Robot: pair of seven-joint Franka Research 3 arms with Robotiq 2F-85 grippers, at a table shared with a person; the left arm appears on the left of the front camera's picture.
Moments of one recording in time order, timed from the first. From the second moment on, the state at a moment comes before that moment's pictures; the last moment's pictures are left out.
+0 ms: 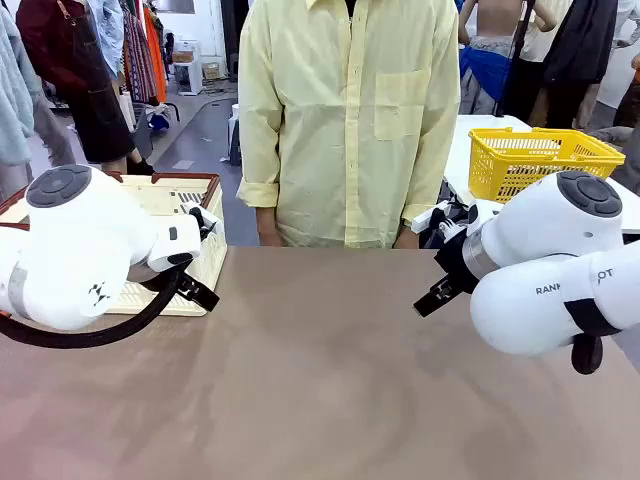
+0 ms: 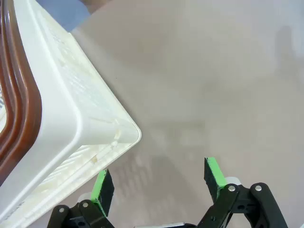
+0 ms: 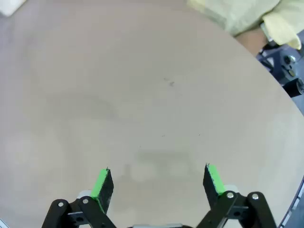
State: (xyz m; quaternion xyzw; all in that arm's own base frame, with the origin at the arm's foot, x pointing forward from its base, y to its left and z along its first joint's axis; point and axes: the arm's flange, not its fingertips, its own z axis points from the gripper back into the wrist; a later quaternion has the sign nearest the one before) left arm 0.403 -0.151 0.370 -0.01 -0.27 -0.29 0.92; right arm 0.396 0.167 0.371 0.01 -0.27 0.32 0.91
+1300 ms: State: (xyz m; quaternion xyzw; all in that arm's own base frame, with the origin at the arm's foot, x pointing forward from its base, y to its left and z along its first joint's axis) left arm 0.403 -0.151 0.370 -0.01 -0.27 -0.29 0.92; right arm 0.396 0.167 0.370 0.01 -0.27 0.32 0.91
